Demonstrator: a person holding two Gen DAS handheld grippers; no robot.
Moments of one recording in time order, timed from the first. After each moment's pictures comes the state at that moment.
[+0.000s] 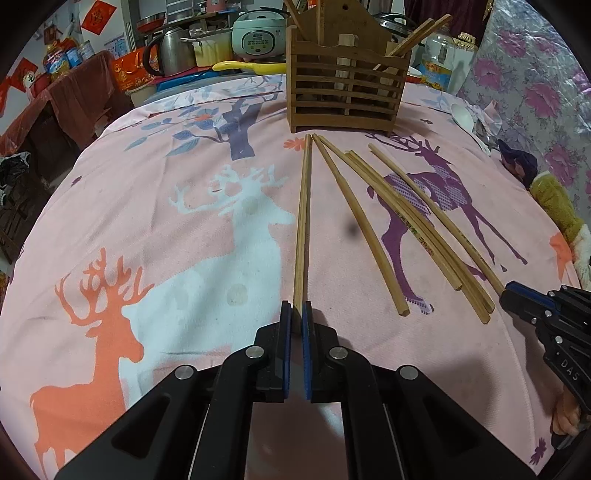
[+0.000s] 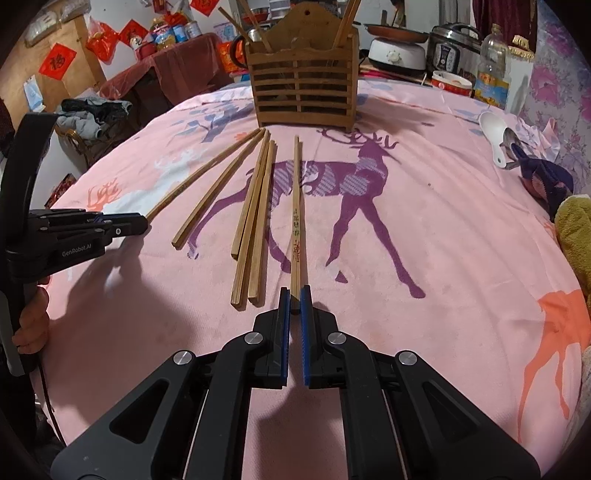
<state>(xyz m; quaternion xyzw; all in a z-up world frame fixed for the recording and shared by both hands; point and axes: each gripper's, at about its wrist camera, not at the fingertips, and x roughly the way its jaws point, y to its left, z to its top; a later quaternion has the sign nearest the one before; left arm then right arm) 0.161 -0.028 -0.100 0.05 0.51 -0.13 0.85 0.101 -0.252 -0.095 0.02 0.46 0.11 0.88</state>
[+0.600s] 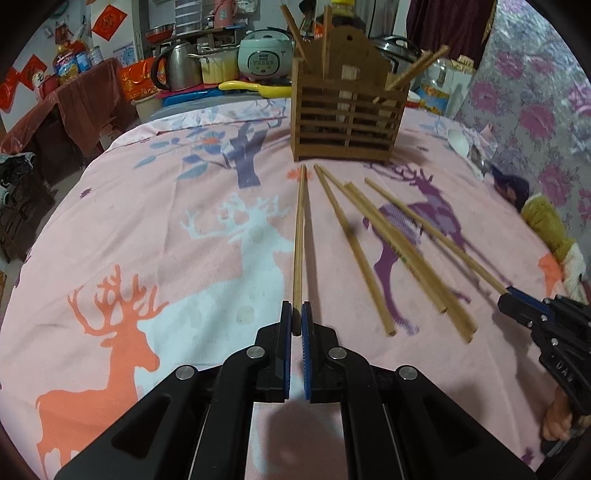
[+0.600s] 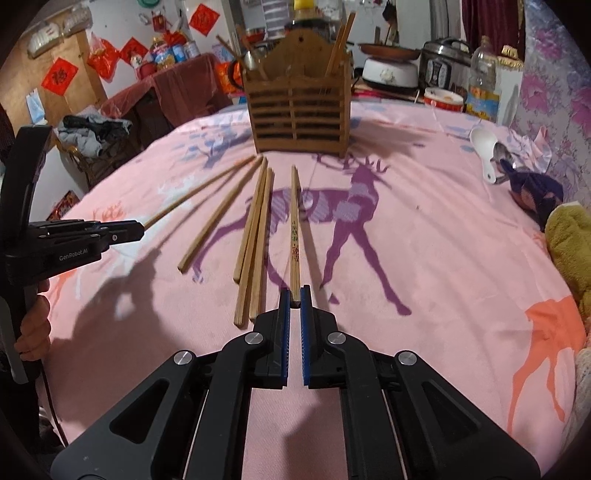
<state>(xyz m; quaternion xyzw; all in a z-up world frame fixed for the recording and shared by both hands) 0.160 -0.025 -0.076 0.02 0.48 -0.13 0.87 0.098 -0.258 -0.078 0.04 0.42 0.10 0.90</state>
